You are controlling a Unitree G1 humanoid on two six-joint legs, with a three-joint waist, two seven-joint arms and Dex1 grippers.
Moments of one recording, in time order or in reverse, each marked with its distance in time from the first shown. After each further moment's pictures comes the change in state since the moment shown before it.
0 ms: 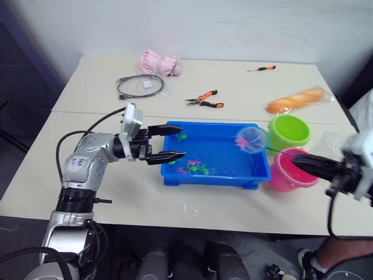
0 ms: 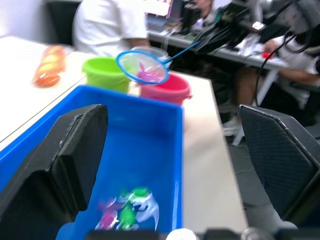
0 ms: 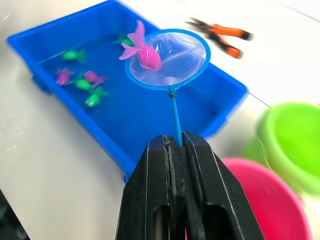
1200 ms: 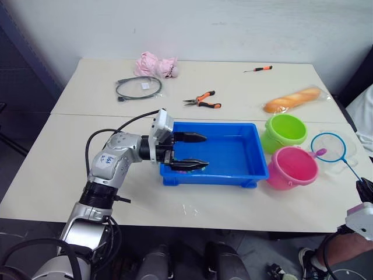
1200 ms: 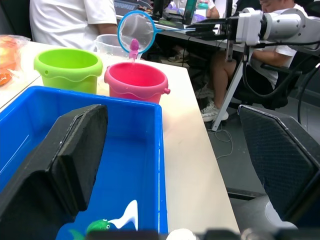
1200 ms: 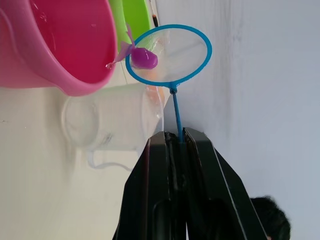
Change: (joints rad) left arm -0.055 -0.073 -0.108 0.089 0.085 -0.068 -0.007; right arm 0.336 0.206 0.128 0.352 -1.114 -1.340 -0.736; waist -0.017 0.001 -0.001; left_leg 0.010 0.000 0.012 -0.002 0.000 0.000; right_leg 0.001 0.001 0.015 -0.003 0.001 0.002
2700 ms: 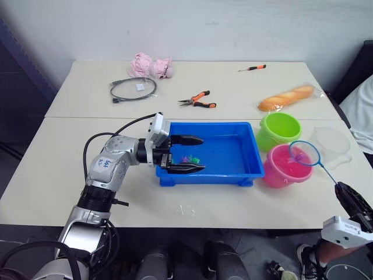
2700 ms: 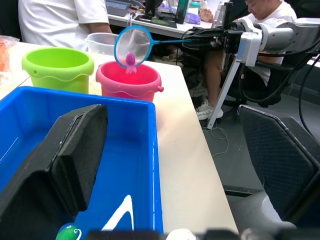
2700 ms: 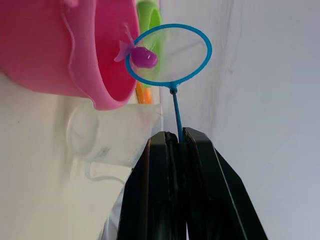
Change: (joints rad) left arm 0.035 0.010 0.003 0.000 -0.001 -0.038 -0.028; right arm 0.060 -0.065 0.099 0.015 -0.170 -0.044 -0.257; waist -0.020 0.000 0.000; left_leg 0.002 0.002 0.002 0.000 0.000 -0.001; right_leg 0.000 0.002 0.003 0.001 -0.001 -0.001
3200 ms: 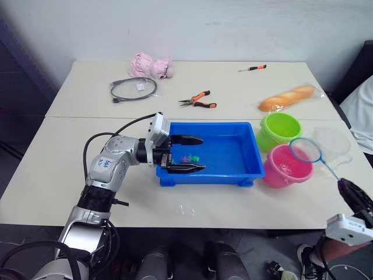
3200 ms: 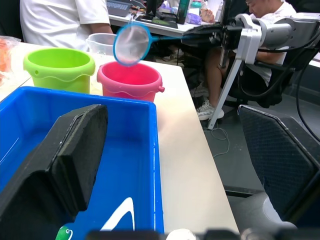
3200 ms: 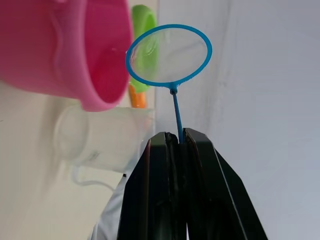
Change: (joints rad) left arm 0.000 0.002 0.001 -0.001 0.000 0.000 0.007; right arm -0.041 -0.046 -0.040 0.037 0.077 -0.003 -0.001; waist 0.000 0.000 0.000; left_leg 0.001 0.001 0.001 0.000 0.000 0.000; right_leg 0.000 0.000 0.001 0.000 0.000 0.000
